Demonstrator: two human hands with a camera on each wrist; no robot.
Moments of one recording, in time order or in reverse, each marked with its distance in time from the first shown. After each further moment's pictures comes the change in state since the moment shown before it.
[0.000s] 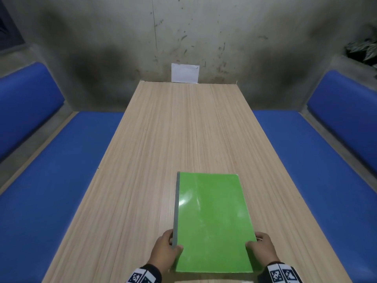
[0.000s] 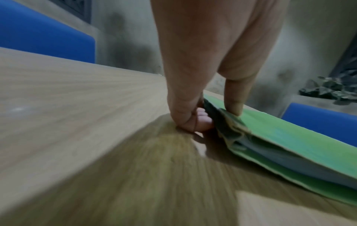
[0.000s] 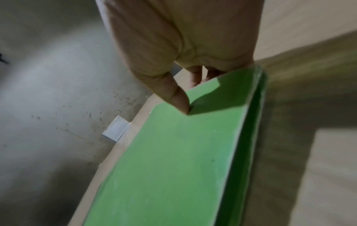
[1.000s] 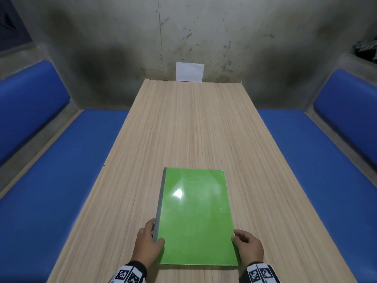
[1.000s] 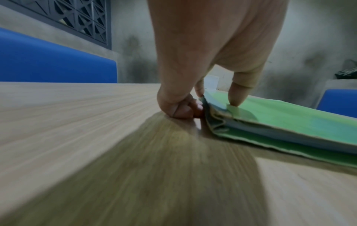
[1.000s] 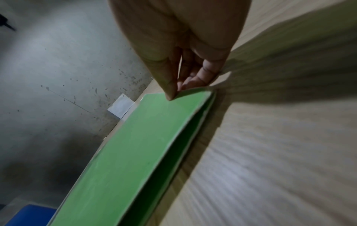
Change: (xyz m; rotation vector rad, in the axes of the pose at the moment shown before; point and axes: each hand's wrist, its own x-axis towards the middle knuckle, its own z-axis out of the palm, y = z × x) left_hand 0.012 -0.031 -0.042 0.087 0.184 -0.003; right_hand -0.018 -0.001 0.051 0.265 0.095 -0.172
